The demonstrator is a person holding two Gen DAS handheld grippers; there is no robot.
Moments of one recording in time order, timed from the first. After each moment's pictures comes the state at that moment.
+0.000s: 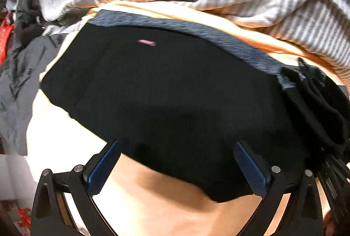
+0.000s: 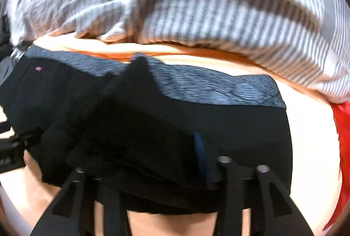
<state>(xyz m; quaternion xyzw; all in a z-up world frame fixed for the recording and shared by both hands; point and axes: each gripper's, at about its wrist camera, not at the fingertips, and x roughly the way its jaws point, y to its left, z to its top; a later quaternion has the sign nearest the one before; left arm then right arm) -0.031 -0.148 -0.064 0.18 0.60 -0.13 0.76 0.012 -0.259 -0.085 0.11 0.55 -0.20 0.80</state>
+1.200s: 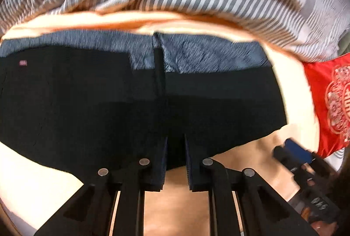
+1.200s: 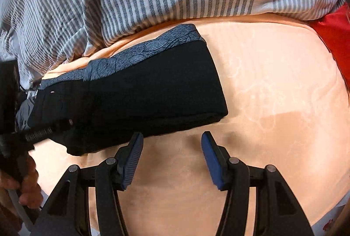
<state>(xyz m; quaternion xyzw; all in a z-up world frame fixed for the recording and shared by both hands) -0.099 -0.257 -0.061 0.15 0.65 -0.36 0.65 -0.136 -0.357 -0.057 0.31 0.54 -0.23 0.75</state>
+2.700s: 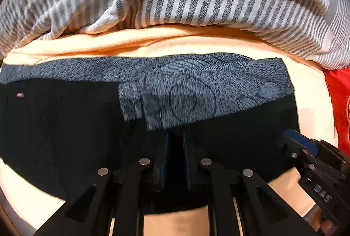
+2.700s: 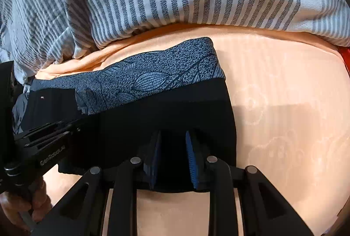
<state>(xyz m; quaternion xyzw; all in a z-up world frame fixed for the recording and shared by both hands) -0.075 -0.289 -0.067 0.19 0.63 -0.32 0.68 -0.068 -0.402 -0.095 0.29 0.57 -0.19 0.74</state>
